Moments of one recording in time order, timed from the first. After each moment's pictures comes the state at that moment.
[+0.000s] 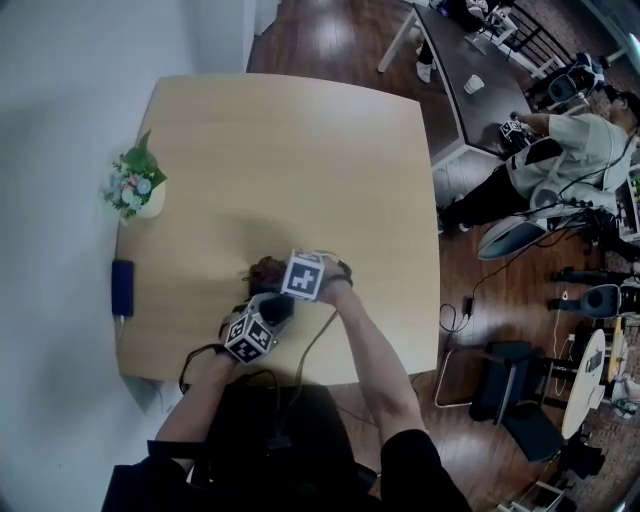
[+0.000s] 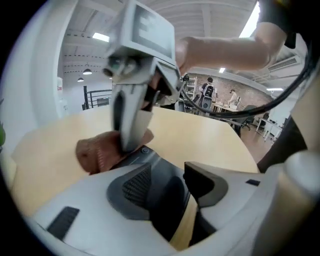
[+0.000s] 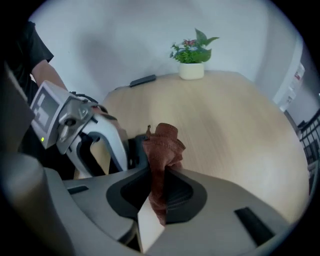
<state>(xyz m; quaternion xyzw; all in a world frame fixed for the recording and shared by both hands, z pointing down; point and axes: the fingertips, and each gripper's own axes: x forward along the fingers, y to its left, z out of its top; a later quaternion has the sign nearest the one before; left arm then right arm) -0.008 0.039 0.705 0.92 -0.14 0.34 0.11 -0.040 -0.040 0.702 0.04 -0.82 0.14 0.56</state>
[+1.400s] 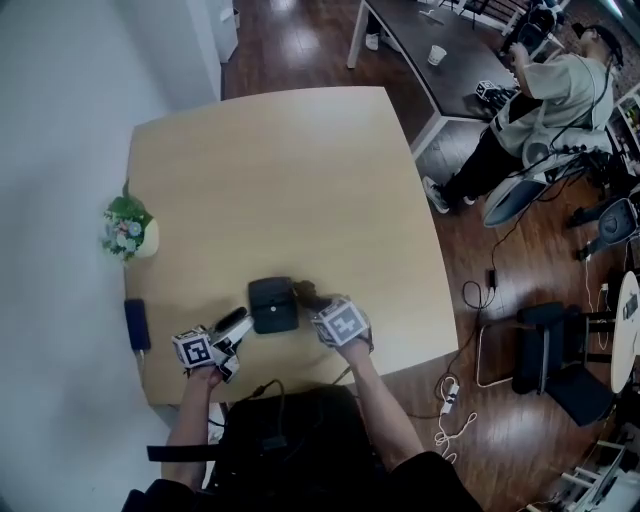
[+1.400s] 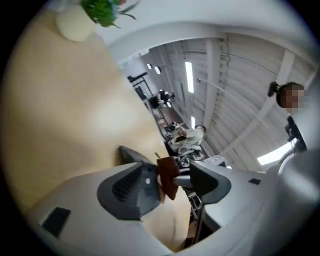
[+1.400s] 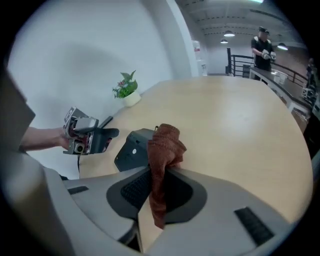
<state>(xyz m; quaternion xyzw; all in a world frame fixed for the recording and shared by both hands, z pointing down) -0.105 -0.003 0.653 0.83 -0.19 -0.01 0.53 0.044 0.021 0.686 0.38 -0.77 0.37 0.34</state>
